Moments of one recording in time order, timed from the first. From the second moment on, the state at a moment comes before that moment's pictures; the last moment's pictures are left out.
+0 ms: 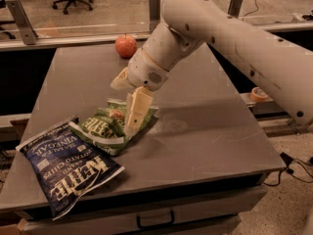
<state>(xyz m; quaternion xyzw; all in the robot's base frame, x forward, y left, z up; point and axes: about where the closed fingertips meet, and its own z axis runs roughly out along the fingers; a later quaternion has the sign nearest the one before) 0.515 0.081 0.870 -0.74 0.57 0.28 0.20</state>
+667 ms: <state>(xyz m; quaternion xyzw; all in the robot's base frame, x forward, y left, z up) 0.562 -0.002 0.922 -0.68 0.62 0.25 0.30</state>
